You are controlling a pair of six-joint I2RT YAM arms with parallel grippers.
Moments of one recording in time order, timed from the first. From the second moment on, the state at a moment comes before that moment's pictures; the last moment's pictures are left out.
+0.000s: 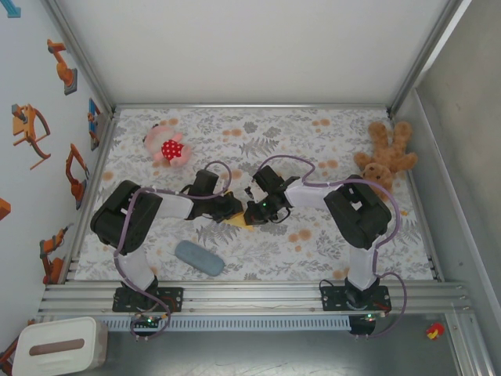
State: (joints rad) left arm -0.59 1.80 0.73 0.17 0.56 -0.91; right arm 0.73 1.92 1.08 -0.37 -0.55 0.48
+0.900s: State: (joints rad) left arm -0.24 1.84 0.80 0.08 0.63 -0.75; right arm 0.73 1.91 1.06 -0.36 -0.54 0.48
